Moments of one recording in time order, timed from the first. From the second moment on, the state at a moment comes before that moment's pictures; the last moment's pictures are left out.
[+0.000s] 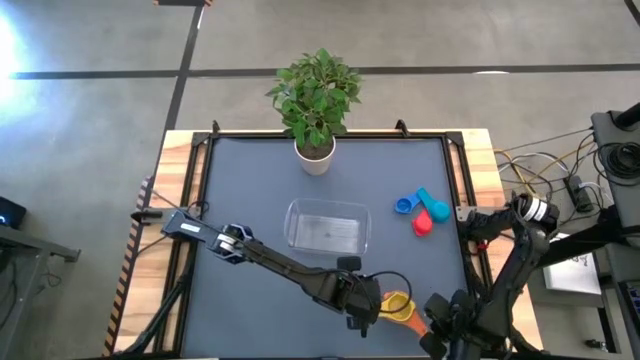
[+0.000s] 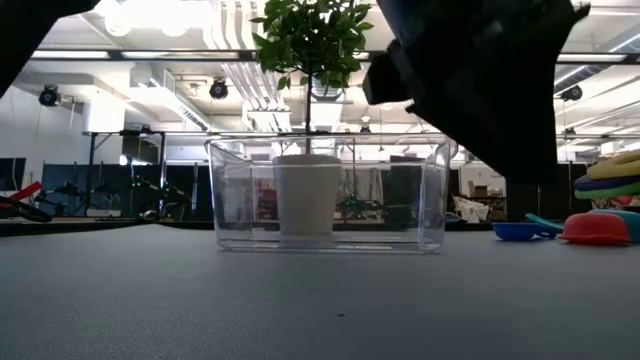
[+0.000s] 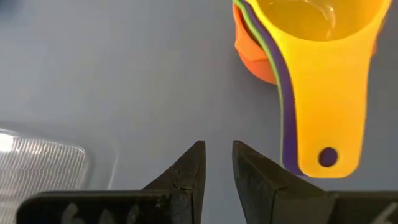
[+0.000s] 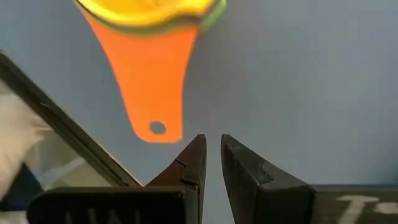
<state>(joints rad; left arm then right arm) -0.42 2.53 2.33 -0.90 -0.36 -0.43 1.11 1.74 1.20 -0.93 0.13 1.89</state>
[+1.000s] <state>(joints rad) -0.46 2.53 2.33 -0.78 -0.25 -0.45 1.02 1.85 1.30 -0.88 0.16 1.78</state>
